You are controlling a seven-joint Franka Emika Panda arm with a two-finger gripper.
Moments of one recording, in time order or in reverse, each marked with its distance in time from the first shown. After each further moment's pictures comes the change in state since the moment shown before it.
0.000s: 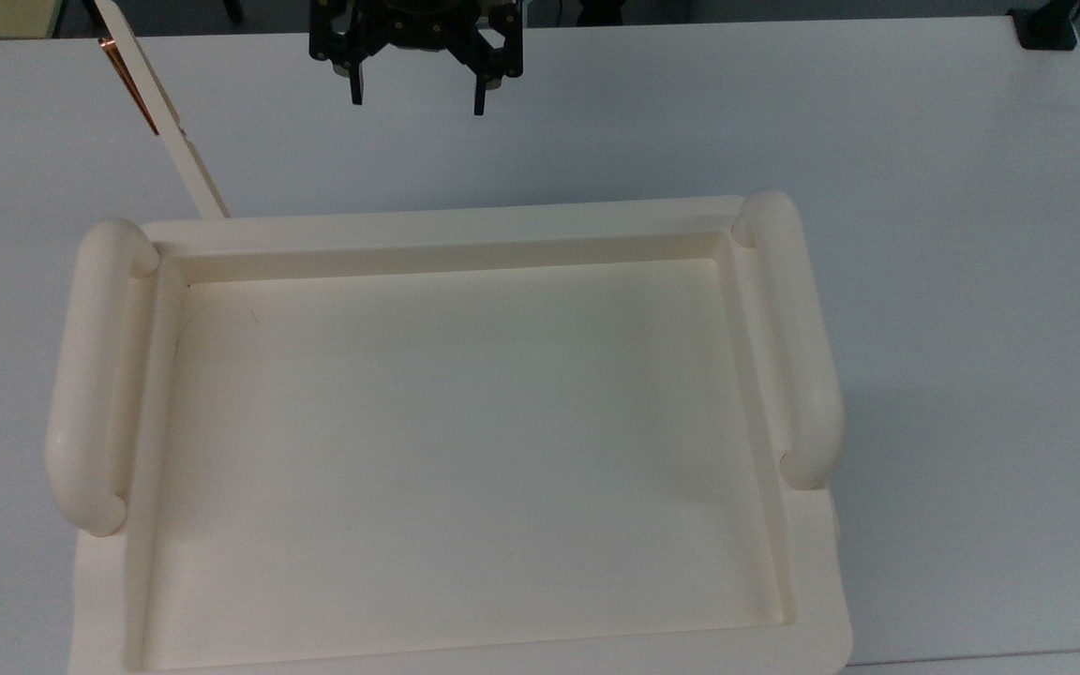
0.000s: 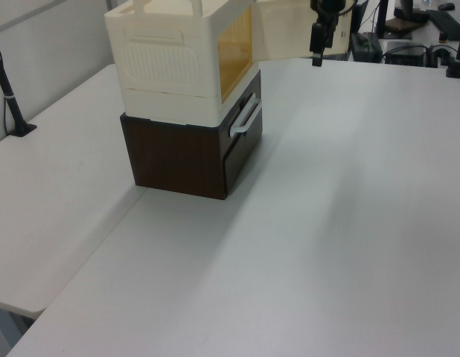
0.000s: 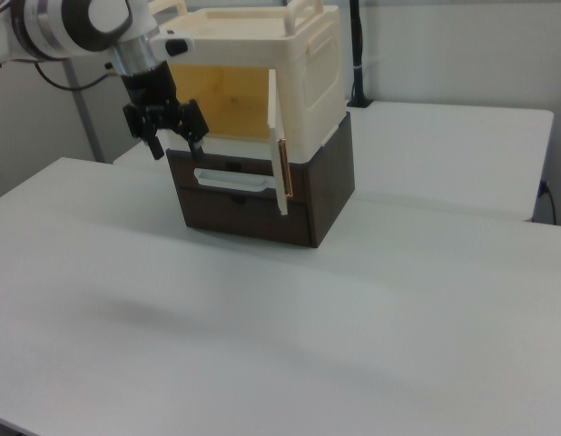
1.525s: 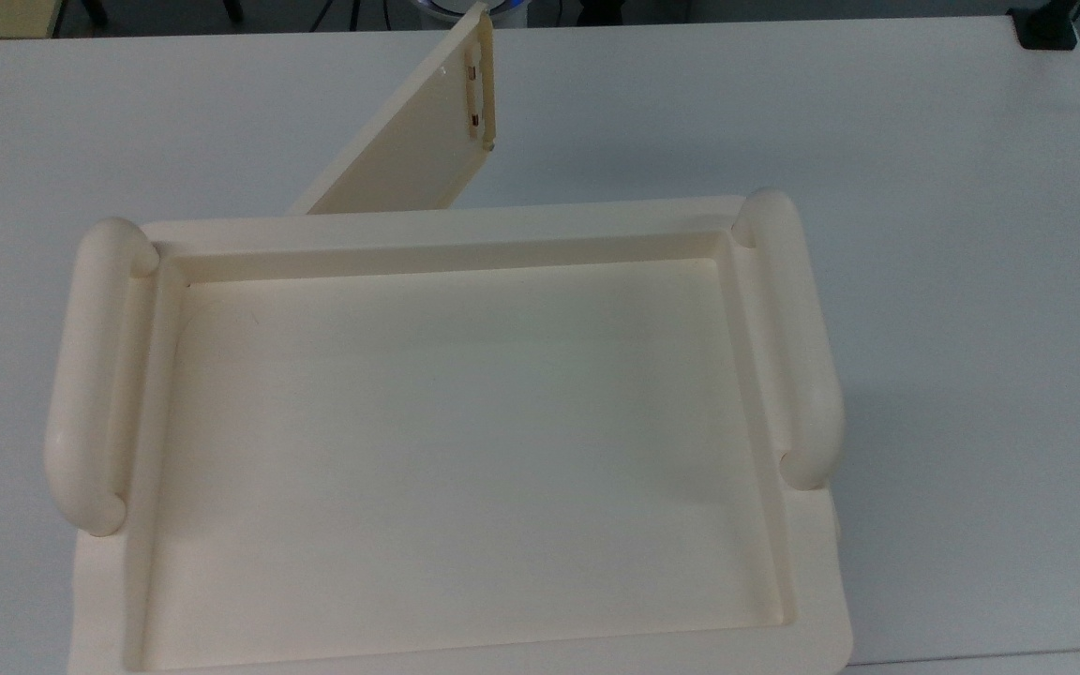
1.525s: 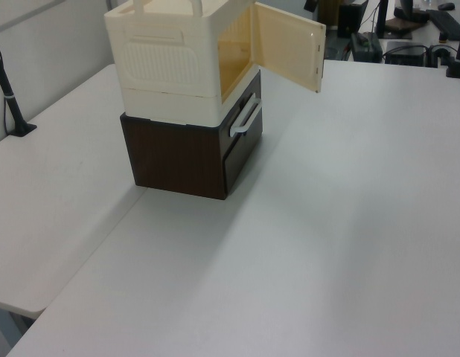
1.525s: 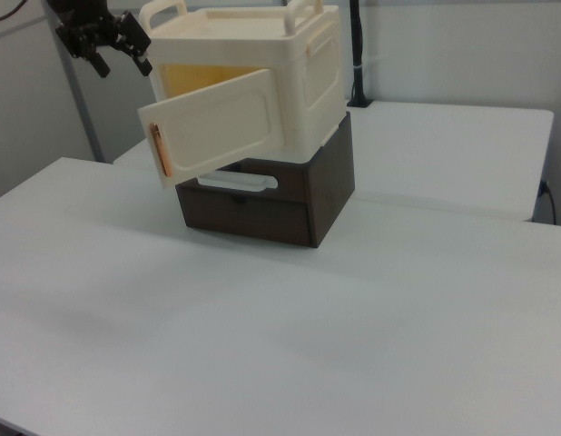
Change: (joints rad) arm 0.111 -0.093 0.013 0.146 -0.004 0.063 0.039
